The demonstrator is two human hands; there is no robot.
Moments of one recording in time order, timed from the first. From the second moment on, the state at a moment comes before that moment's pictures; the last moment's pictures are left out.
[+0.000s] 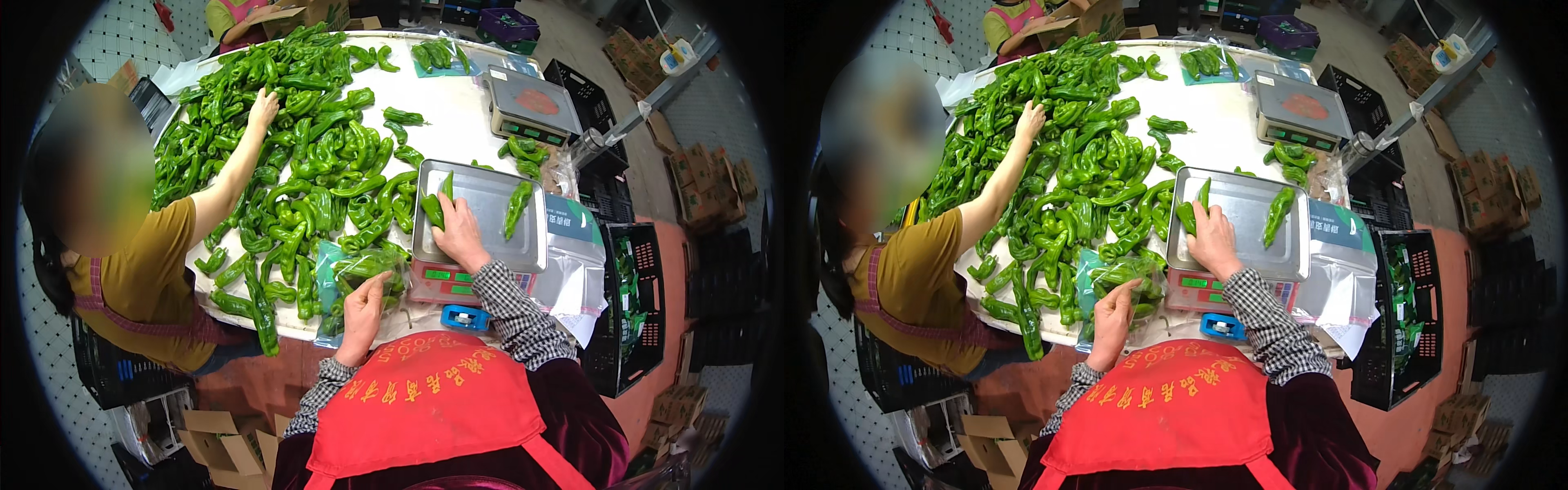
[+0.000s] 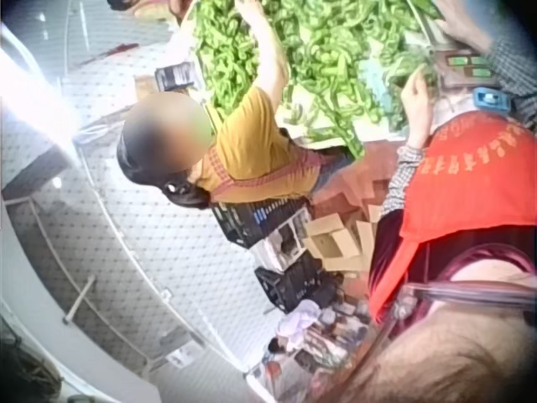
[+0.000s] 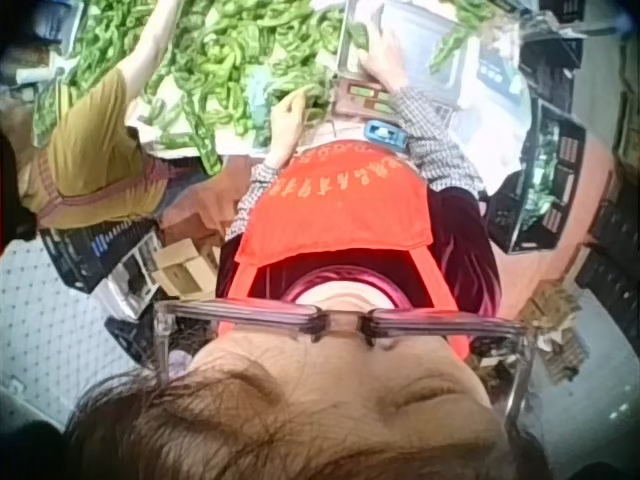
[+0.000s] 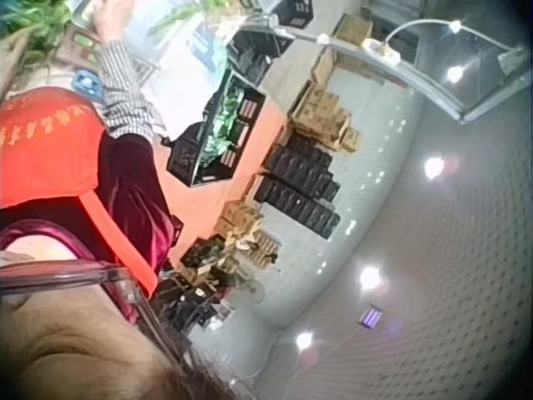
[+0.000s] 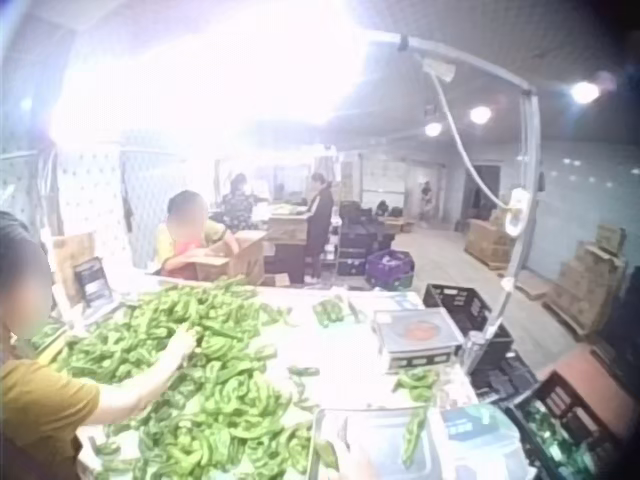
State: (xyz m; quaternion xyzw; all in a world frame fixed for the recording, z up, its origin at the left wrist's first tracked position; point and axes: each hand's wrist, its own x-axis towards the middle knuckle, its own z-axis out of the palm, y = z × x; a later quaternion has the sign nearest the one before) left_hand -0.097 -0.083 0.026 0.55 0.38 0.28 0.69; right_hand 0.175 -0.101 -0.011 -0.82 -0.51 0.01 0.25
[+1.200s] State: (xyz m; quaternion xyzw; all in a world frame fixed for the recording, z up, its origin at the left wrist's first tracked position) left_hand -0.111 -0.121 0.046 0.76 0.43 0.28 0.39; right_hand 0.066 -0.157 -0.006 -0.48 -0.80 0.19 0.29
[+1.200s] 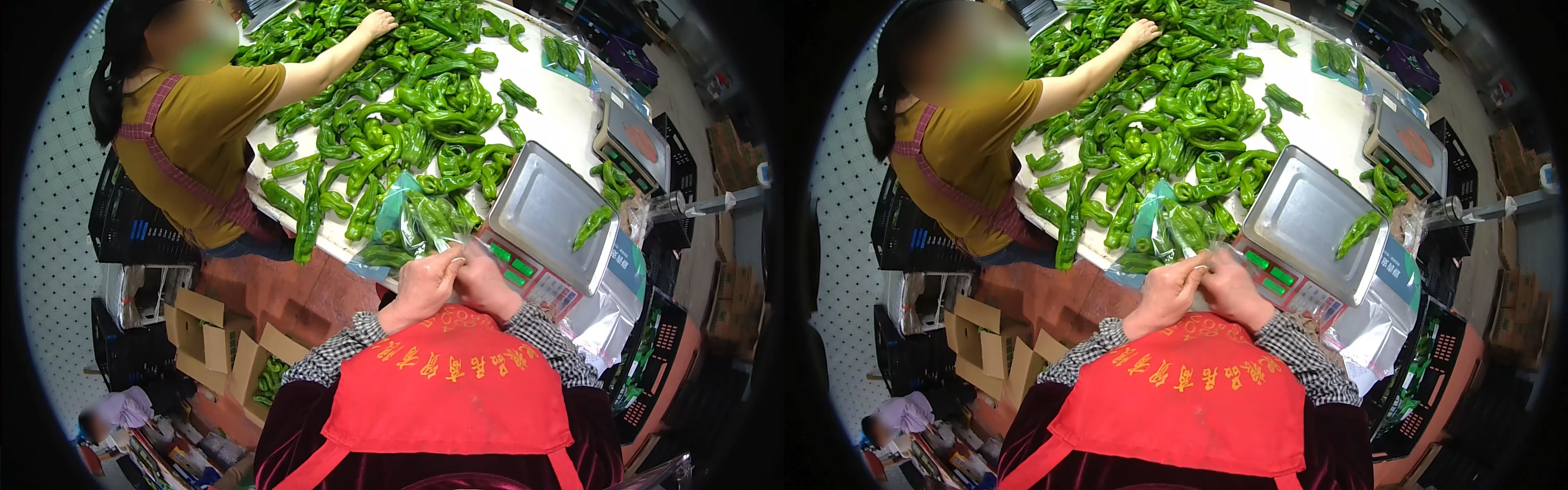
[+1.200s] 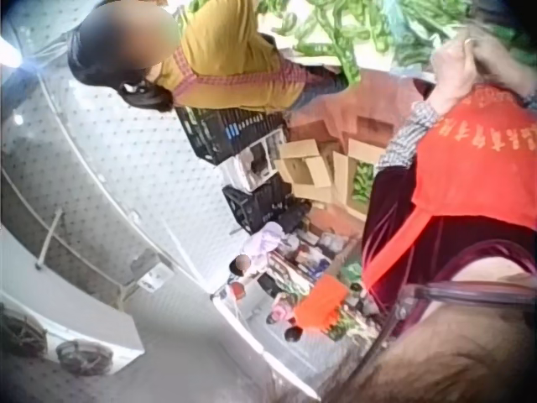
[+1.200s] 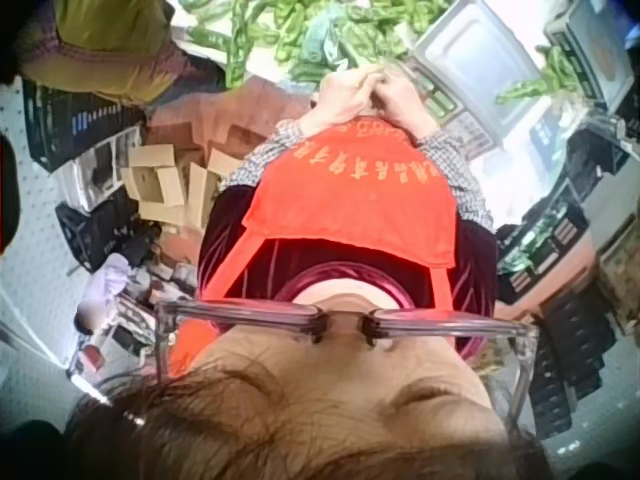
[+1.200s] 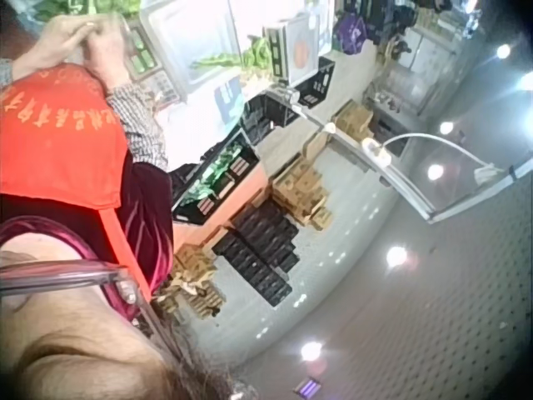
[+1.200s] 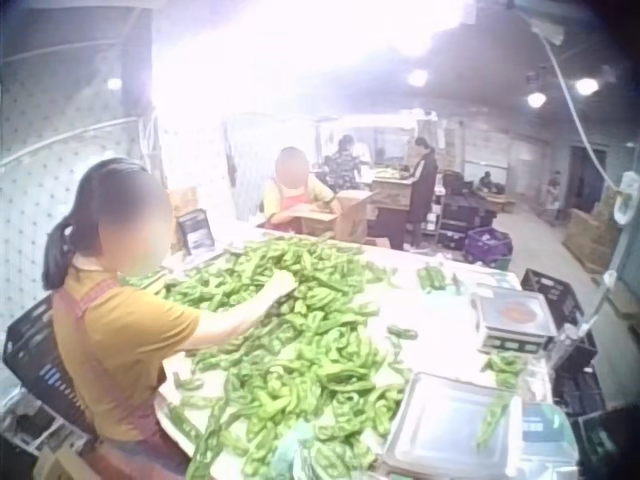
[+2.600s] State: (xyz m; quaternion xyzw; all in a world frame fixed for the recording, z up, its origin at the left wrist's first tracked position) left_hand 0.102 -0.062 0.139 0.83 0.13 0.31 0.44; right_hand 0.257 -0.325 0.100 -0.48 -0.19 0.35 0.78
